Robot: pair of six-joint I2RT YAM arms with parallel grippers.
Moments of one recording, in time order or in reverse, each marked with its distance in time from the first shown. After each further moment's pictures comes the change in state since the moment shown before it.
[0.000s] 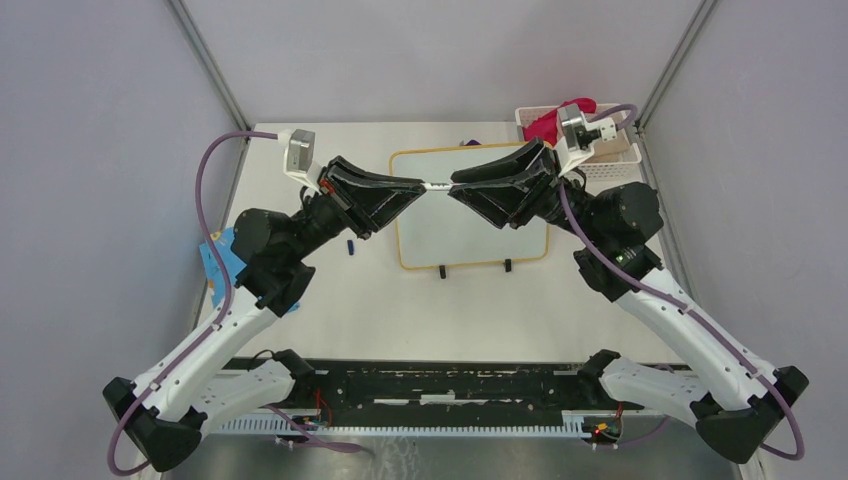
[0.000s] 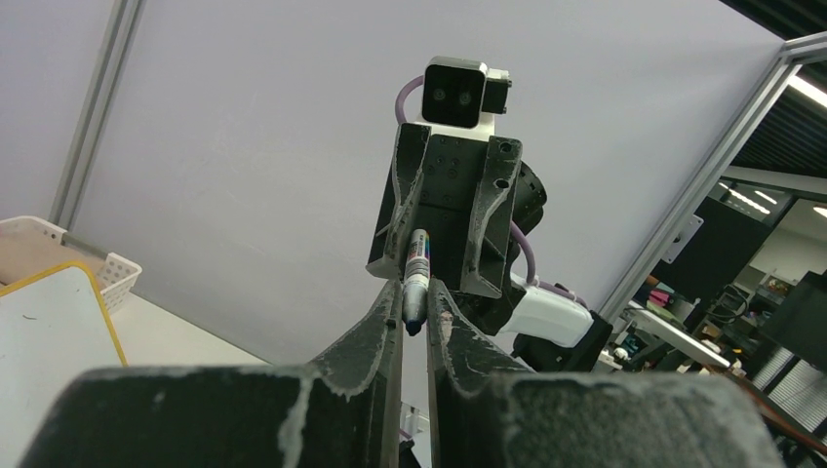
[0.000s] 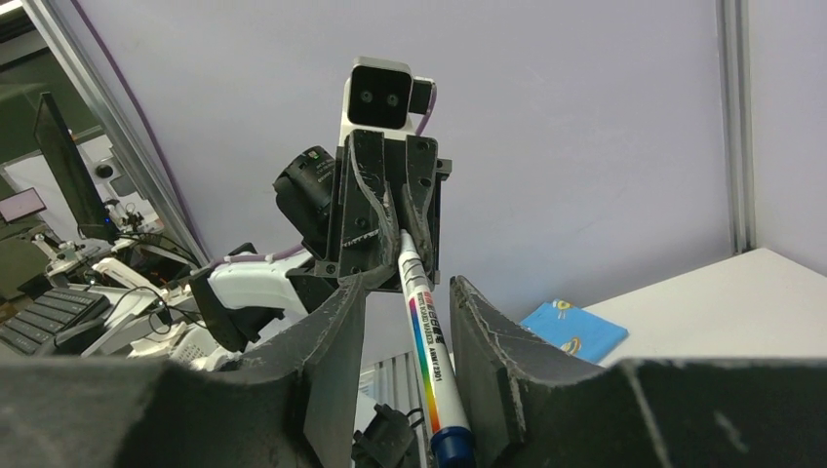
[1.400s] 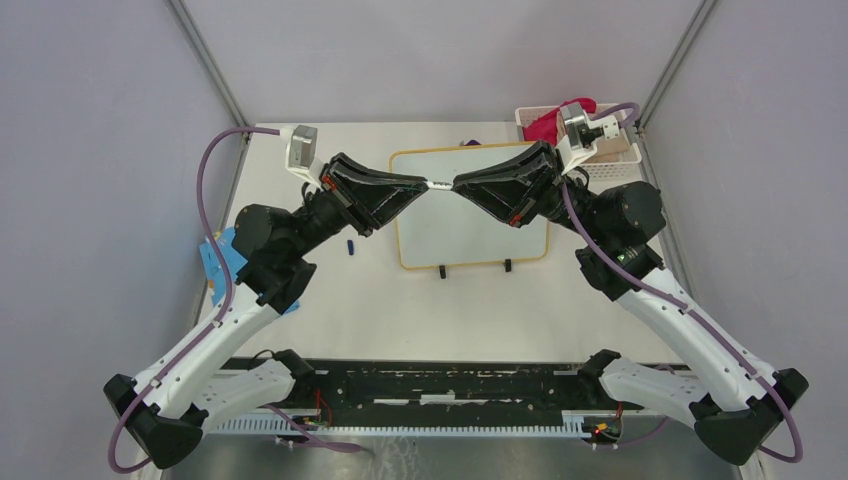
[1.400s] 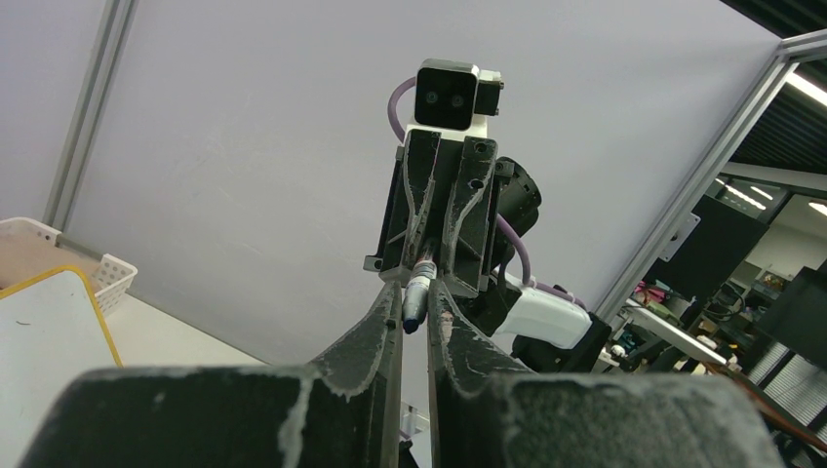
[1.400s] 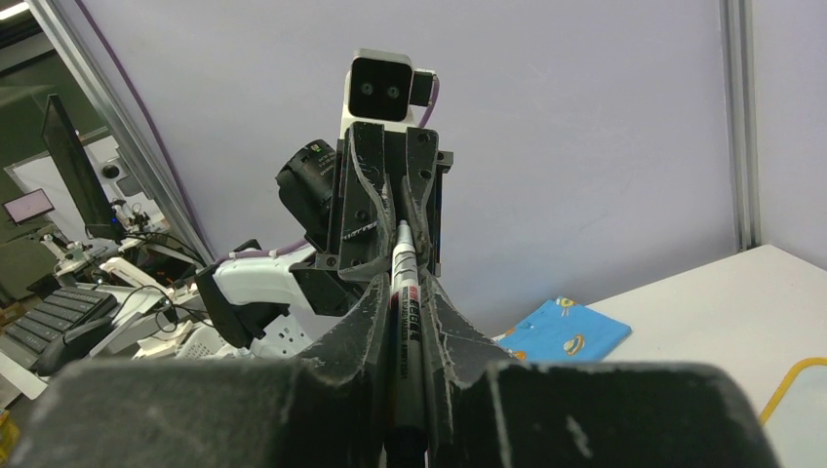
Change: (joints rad) left arm 0.000 0.022 0.026 -0.007 0.011 0.000; right arm -0.020 -0.008 -0.004 0.008 -0.027 0.025
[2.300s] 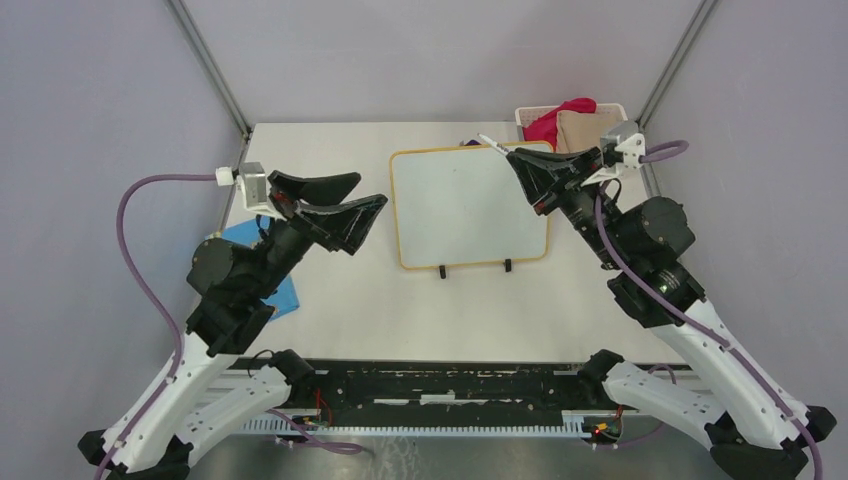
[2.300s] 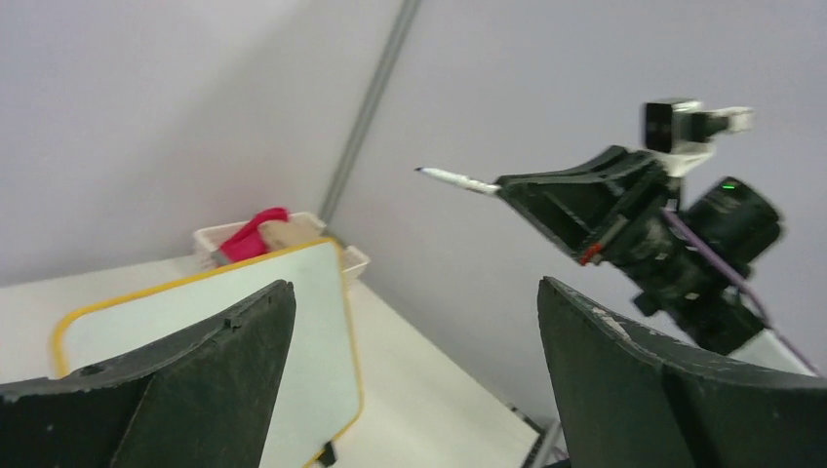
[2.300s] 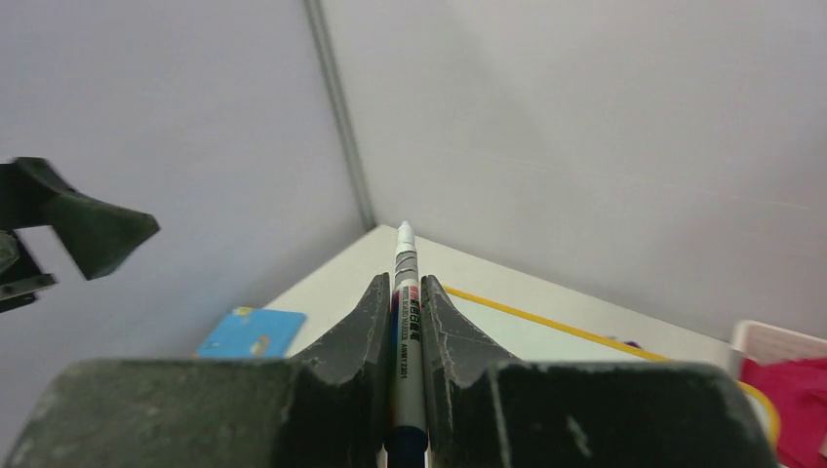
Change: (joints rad) left arm 0.000 -0.255 -0.026 -0.403 -0.323 0.310; right arm 0.018 -0.164 0.016 -0.401 0.553 -0.507
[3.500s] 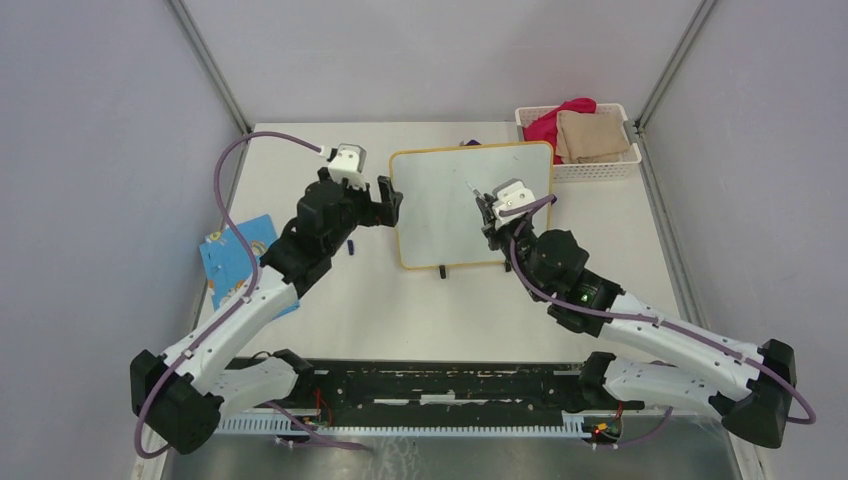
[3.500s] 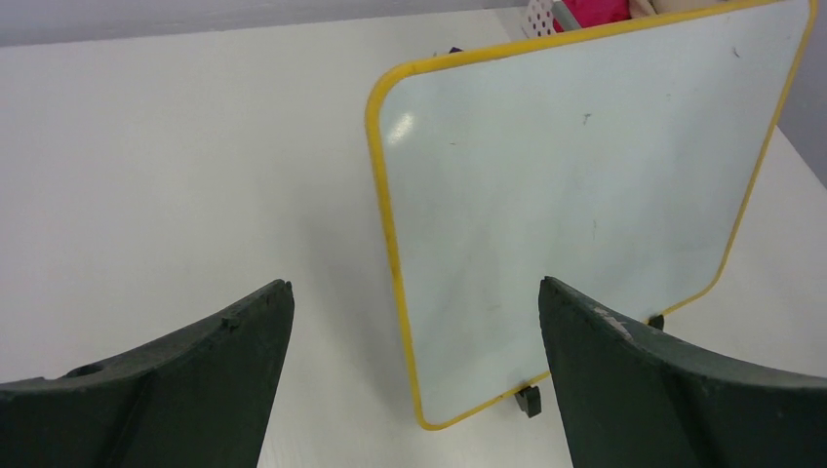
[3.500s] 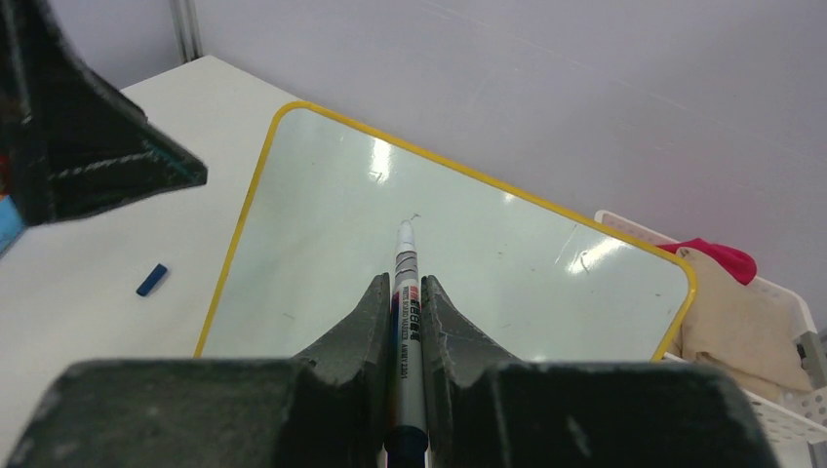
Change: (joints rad) left arm 0.063 0.354 -0.066 -0.227 -0.375 0.336; right arm 0.302 0.125 -0.303 0.185 0.556 -0.439
